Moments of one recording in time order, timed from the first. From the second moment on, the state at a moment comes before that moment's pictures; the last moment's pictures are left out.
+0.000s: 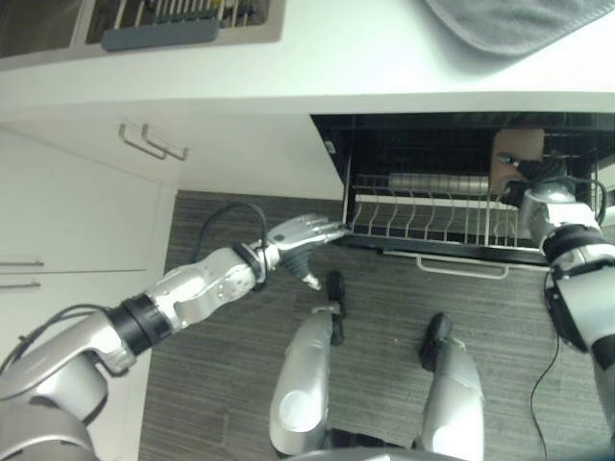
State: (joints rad) left arm -0.67 0.92 -0.91 0.04 0.46 -0.15 0.03; right arm -1.09 -0.57 0.30 1.25 0.55 0.09 -0.46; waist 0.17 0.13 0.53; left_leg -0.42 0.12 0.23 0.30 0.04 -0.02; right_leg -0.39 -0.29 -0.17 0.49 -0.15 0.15
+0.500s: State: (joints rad) left arm -0.49 0.83 -0.83 0.04 0.61 -0.15 0.05; right arm -0.81 -0.45 0.22 1.05 0.27 -0.08 -0.93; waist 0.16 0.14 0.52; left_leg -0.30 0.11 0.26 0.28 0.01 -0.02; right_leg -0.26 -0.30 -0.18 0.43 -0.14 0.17
